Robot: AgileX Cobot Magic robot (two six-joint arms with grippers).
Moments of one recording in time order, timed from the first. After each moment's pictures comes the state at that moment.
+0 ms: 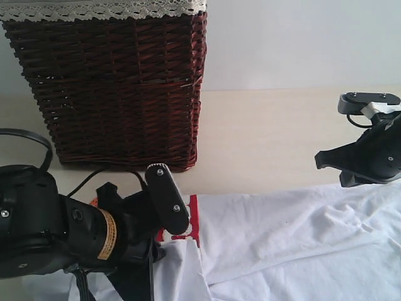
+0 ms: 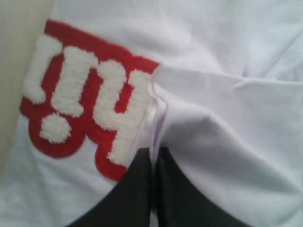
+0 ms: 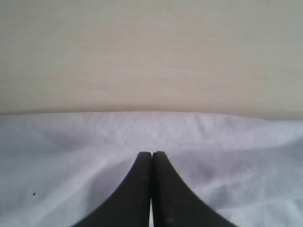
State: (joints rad) left arm -0.94 1.62 -0.69 0.37 0.24 -0.06; right arm 0.08 1.68 -0.84 0.23 0.46 -0.13
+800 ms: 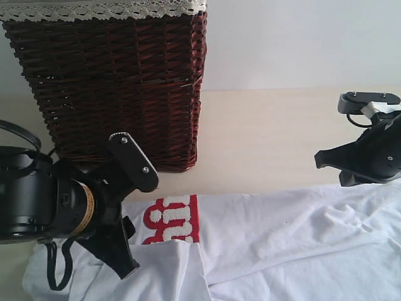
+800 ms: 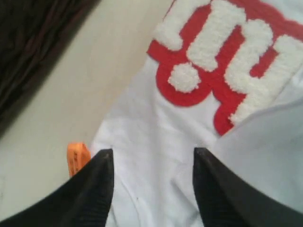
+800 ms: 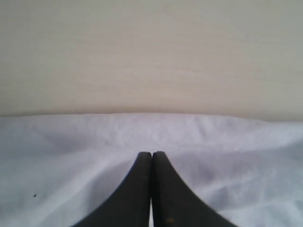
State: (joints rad) left arm -0.86 1.60 -0.72 0.79 0.44 -0.57; right arm 0.08 1.68 -0.84 0.23 0.45 -0.13
